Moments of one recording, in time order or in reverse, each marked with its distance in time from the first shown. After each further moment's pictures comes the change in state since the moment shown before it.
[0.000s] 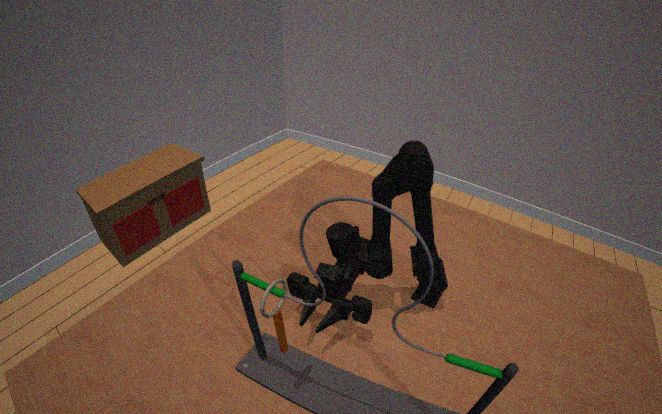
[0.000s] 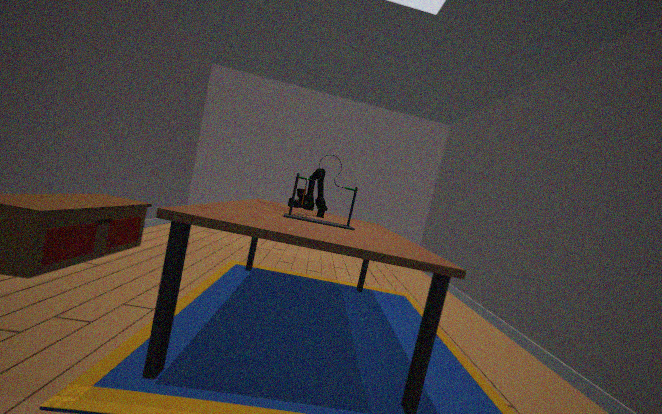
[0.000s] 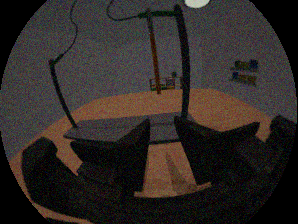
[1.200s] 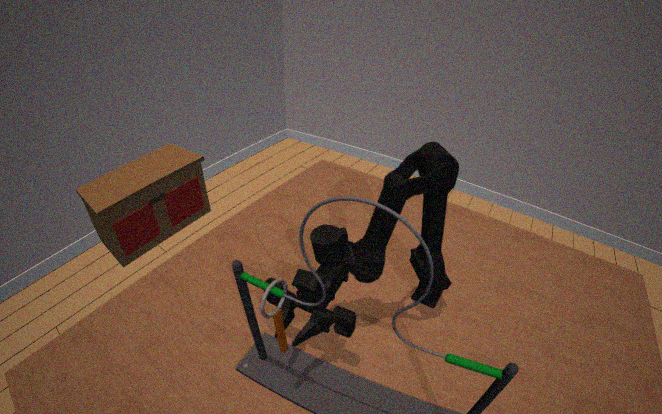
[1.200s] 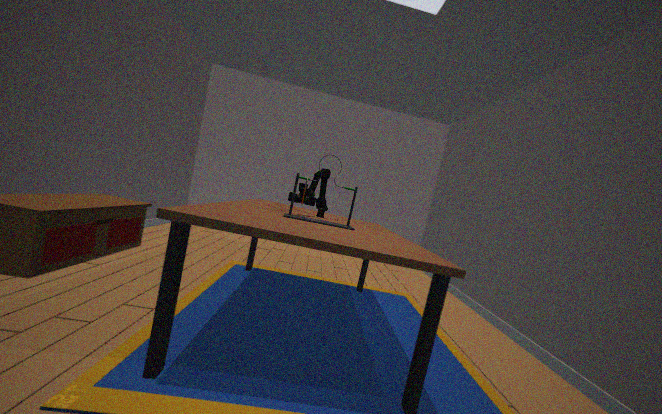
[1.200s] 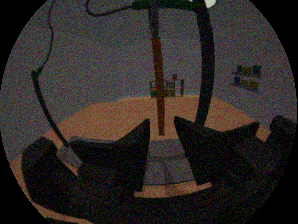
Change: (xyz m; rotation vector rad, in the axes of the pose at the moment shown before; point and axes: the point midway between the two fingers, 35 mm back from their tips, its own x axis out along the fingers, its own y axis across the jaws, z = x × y) arm 0.067 -0.005 0.051 -0.025 -0.019 0.000
